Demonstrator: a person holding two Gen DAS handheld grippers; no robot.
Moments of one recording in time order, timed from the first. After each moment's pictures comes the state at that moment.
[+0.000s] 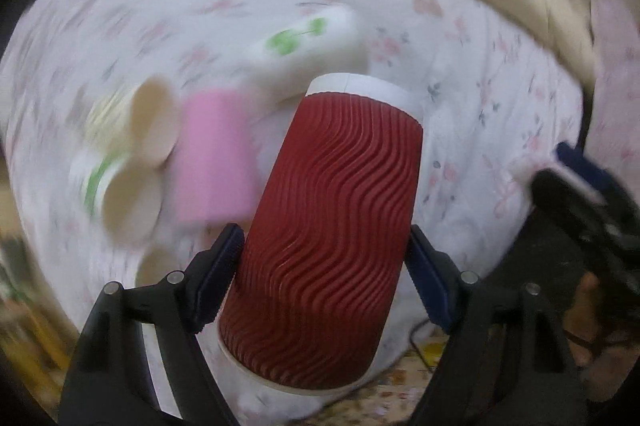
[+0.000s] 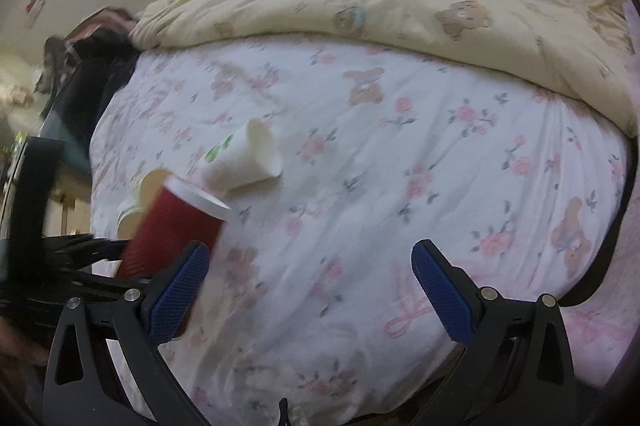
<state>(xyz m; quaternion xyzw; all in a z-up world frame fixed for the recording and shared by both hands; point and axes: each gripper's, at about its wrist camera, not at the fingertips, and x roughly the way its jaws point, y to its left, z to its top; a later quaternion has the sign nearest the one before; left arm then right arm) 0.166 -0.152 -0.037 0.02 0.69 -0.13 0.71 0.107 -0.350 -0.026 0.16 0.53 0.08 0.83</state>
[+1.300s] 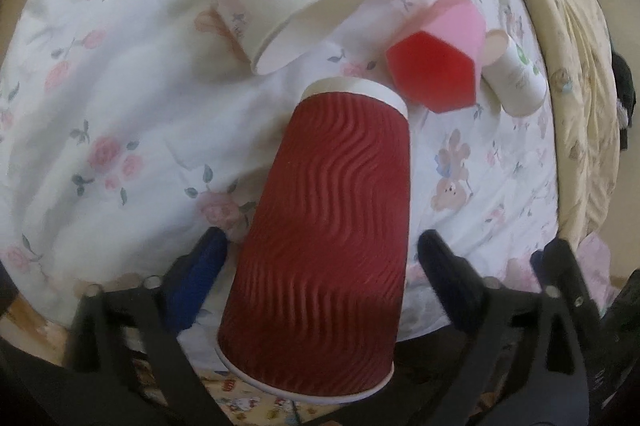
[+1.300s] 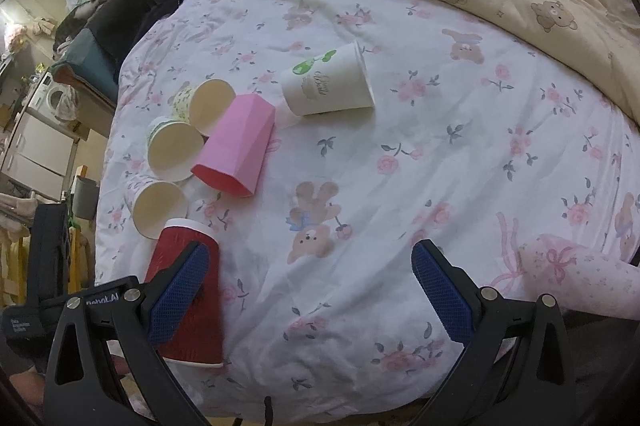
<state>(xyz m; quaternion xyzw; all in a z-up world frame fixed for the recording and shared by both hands) 0.045 -0.035 -0.116 -0.33 0.66 0.07 0.67 0.080 -0.262 -0.050 0.10 0.56 0.15 0.81</state>
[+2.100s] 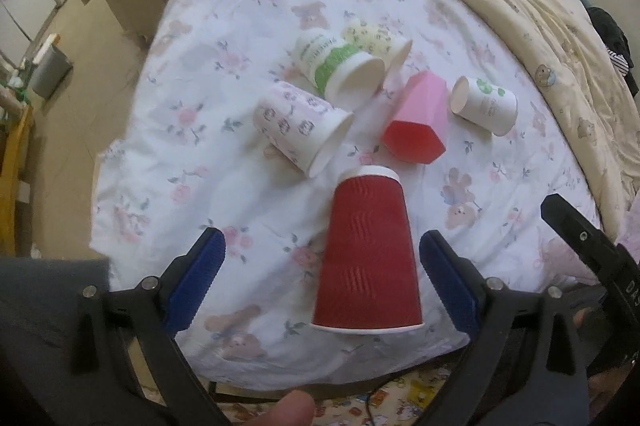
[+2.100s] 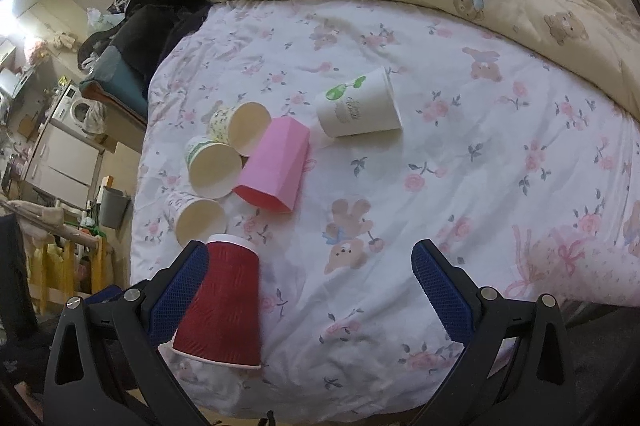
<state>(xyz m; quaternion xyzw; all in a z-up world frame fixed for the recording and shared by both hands) 0.026 -0.026 -0.019 -0.15 0.58 0.11 0.79 0.081 -0.260 -0.025 0.13 0.54 0.18 0.81</state>
